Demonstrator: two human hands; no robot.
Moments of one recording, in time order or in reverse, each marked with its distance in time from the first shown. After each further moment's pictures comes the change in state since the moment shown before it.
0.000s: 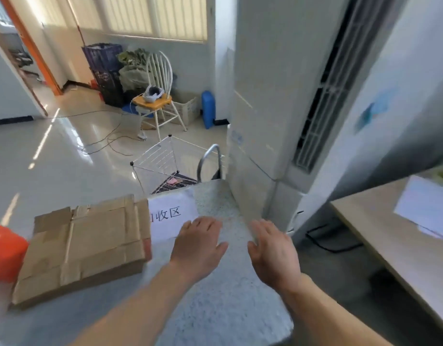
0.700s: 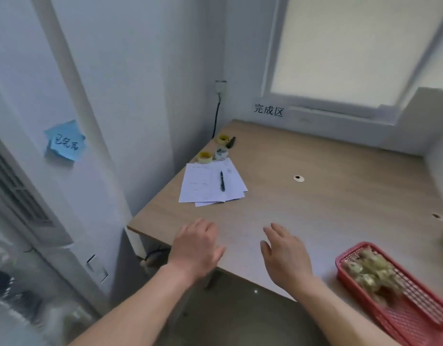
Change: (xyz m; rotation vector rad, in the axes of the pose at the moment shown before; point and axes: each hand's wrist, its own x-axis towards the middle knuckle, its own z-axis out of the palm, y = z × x) left_hand 0.064 0.483 0.048 -0.056 -0.047 0.842; right_hand -0.294 0.349 -0.196 -0.178 0.315 0.825
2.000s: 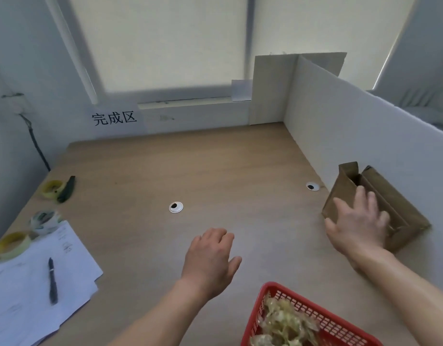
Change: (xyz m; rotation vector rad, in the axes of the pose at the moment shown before) left_hand 0.344 0.305 0.133 -0.168 -0.167 0.604; right_hand 0.076 0.459 -0.129 -0.445 0.074 1.056
